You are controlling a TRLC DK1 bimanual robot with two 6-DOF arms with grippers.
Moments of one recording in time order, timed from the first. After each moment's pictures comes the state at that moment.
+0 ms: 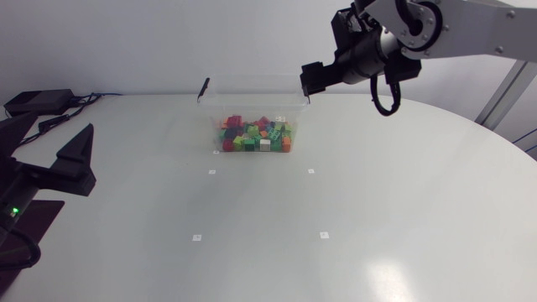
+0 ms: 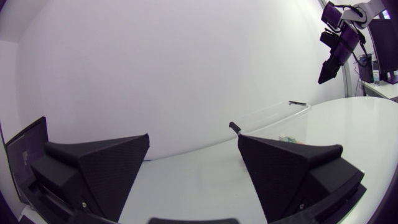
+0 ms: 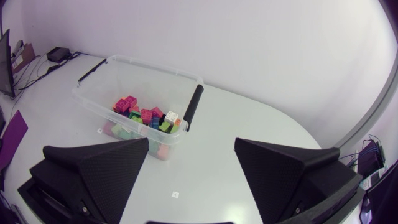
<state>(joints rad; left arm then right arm) -0.03 0.50 0.33 0.23 0.00 0.30 0.42 1.68 1.47 -0.41 0.23 -0.02</state>
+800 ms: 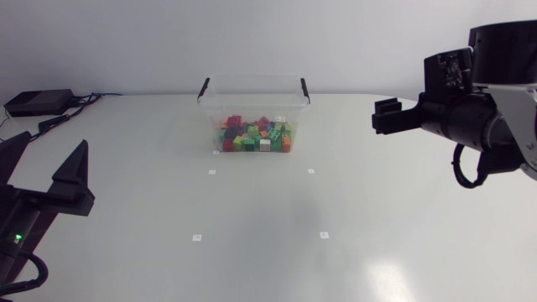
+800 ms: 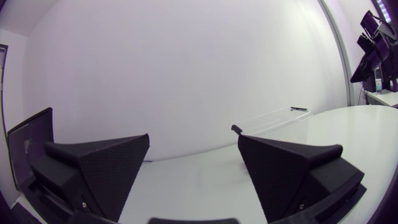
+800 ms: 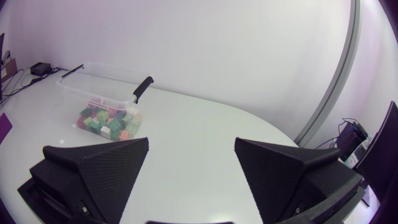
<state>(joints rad) -0.02 0.32 0.20 0.25 -0.02 0.26 0.28 1.15 0.84 -0.10 0.27 -0.09</state>
